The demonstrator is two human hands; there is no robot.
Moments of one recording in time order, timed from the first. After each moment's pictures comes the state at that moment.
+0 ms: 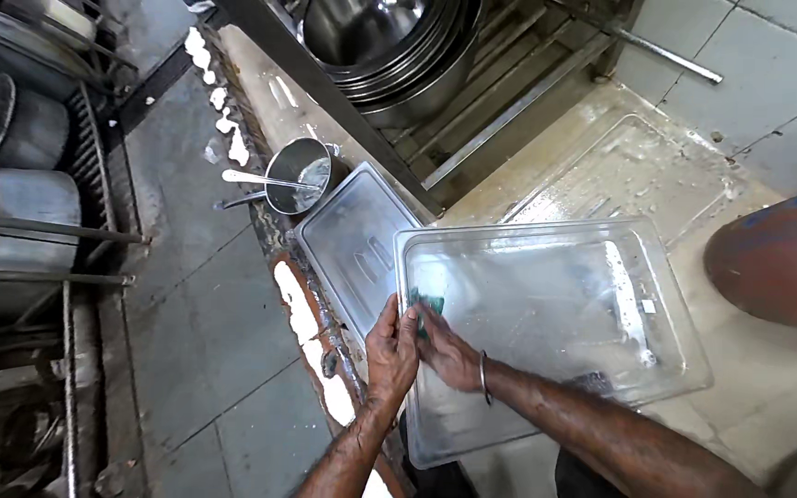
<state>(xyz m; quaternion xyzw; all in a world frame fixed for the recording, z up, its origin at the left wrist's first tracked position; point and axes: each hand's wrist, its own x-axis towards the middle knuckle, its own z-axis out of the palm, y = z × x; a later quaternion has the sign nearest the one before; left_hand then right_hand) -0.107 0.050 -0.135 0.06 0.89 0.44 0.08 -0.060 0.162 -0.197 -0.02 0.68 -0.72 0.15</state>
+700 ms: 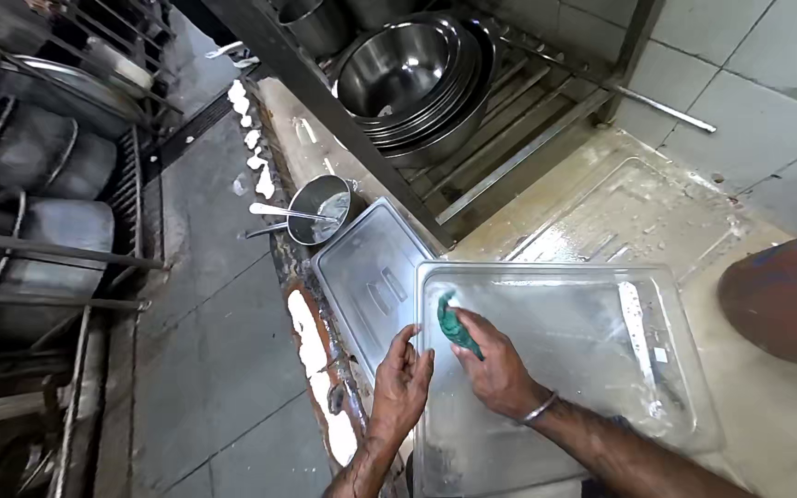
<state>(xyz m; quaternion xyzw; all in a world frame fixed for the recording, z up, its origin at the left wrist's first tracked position) -0.122 0.033 -0.138 0.11 0.88 0.44 0.14 -0.064 0.205 -0.157 0.04 0.75 -0.65 -0.12</state>
